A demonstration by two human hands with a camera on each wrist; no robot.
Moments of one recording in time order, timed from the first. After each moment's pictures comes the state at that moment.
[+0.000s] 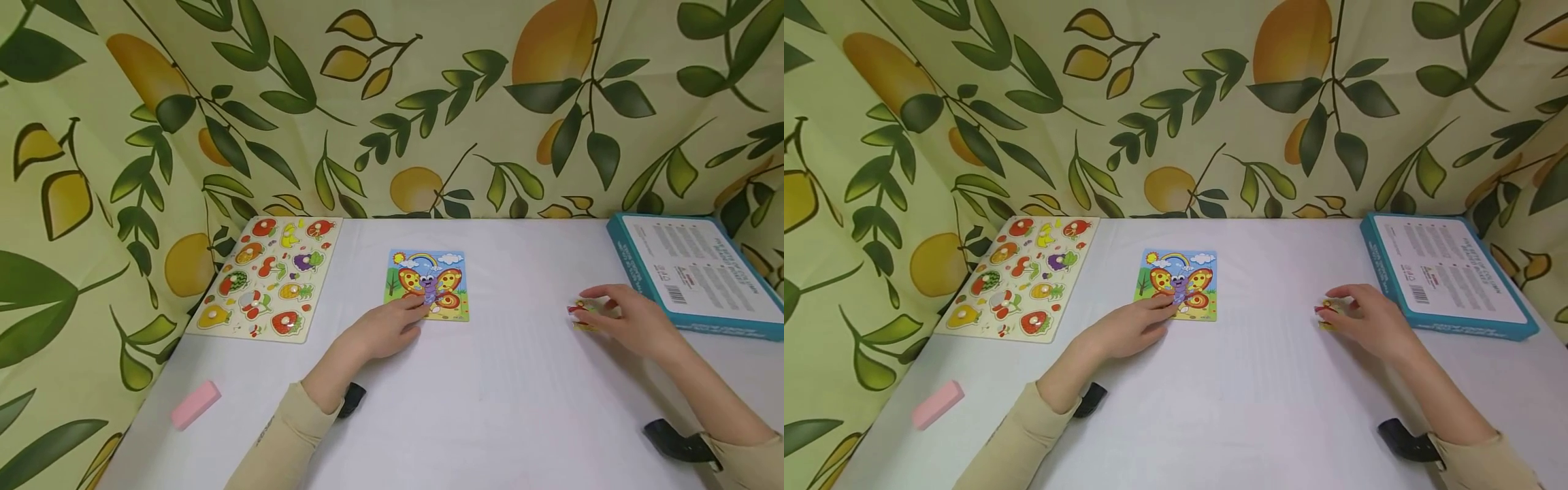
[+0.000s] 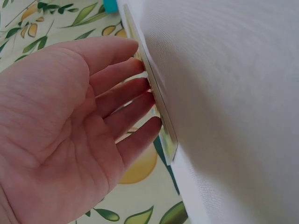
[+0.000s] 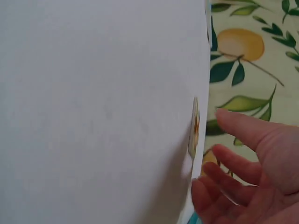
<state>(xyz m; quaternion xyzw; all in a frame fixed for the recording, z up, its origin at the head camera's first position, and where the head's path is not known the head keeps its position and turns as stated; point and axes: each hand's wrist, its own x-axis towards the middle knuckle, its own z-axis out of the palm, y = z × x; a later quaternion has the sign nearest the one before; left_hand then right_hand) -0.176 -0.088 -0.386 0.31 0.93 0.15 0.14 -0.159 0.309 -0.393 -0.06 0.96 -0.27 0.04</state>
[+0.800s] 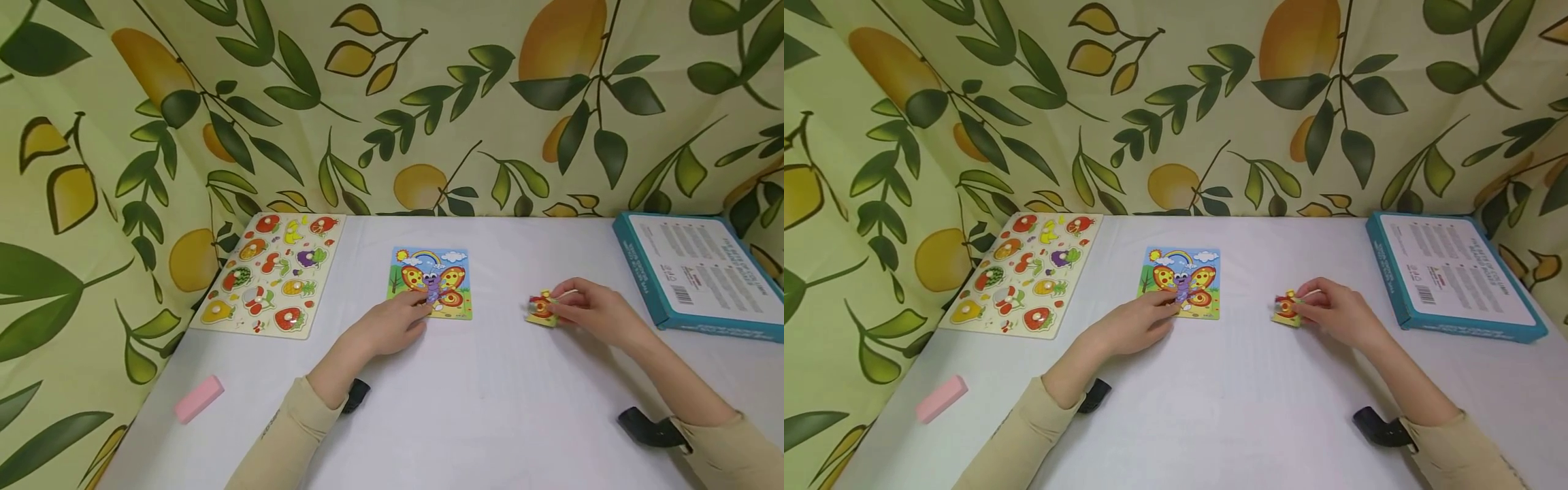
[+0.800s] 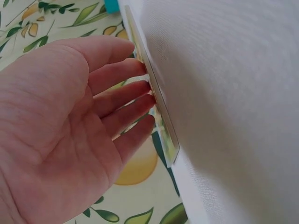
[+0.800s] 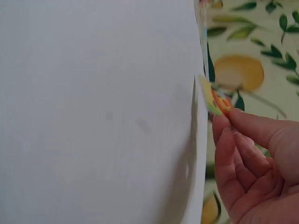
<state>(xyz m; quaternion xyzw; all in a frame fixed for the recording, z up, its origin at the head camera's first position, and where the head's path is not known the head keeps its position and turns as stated) -0.178 -0.084 -0.388 0.34 0.93 0.12 0.10 -0.175 0.275 -0.395 -0.06 0.92 -0.38 0.11</state>
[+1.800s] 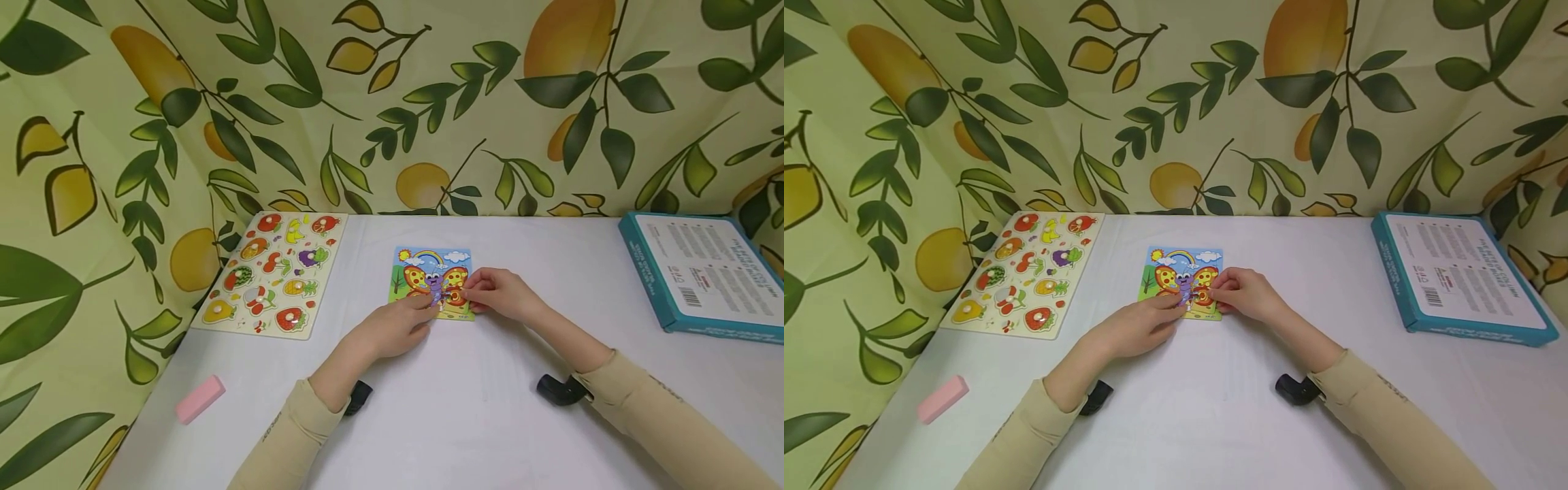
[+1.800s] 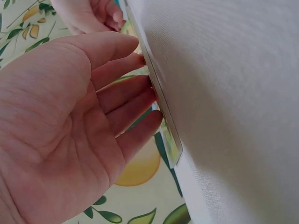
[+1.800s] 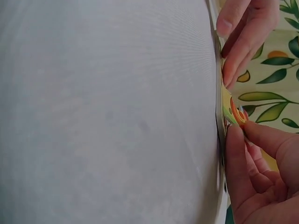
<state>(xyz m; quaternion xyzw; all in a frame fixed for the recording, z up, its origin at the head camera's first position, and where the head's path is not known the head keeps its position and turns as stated) -0.178 -0.083 -0.386 0.33 0.93 0.13 0.13 -0.225 0.156 -0.406 -0.09 0.85 -0.49 0.18</state>
